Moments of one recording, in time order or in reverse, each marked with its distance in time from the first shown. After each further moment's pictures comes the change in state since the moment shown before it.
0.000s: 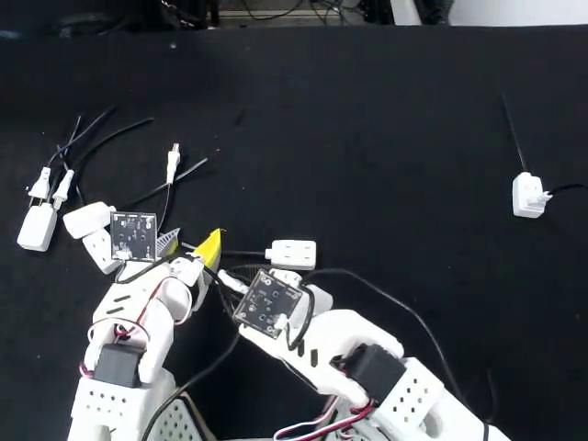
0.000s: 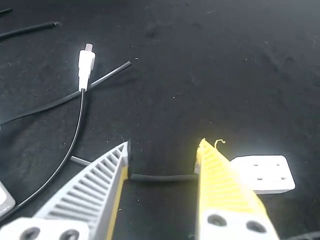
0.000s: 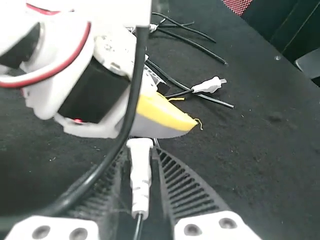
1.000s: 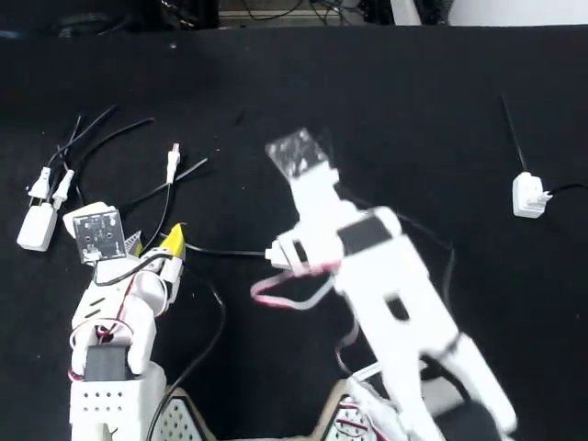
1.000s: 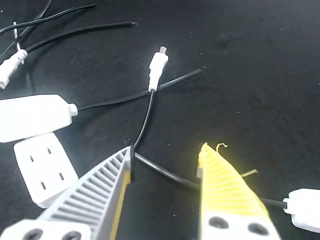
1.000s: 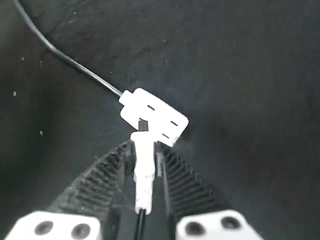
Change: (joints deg) left arm -13.1 0.8 -0.4 0.6 -0.2; right arm 24.7 56.7 -46.0 31.9 -13.4
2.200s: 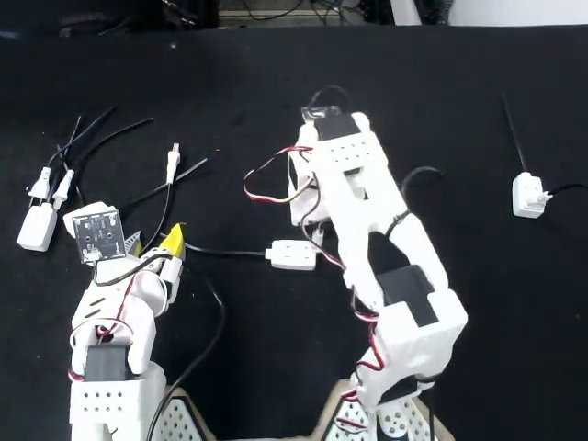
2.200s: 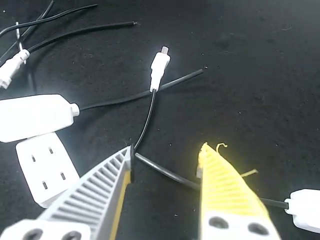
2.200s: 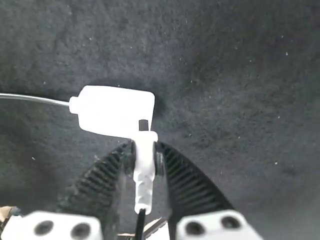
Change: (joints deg) left arm -0.1 0.0 0.4 0.0 0.0; right arm 7.3 46.2 -43.0 26.3 -16.6
